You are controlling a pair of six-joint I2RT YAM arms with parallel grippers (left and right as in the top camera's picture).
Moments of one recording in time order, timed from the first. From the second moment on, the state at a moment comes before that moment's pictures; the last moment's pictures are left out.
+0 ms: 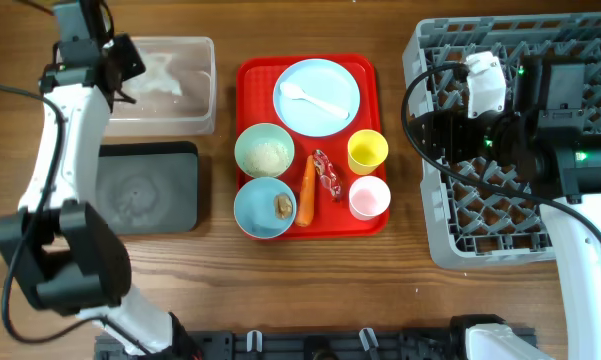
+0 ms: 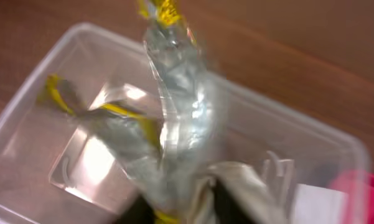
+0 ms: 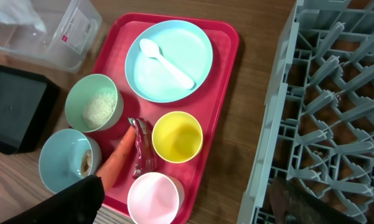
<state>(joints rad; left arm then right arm) 0.15 1.85 1.55 -0.54 -0.11 -0.25 0.04 1.28 1.38 -1.01 -0.35 -0.11</state>
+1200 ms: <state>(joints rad) -0.54 2.04 1.55 -0.79 0.24 -0.06 0.04 1.28 1.38 -1.01 -0.35 -0.08</state>
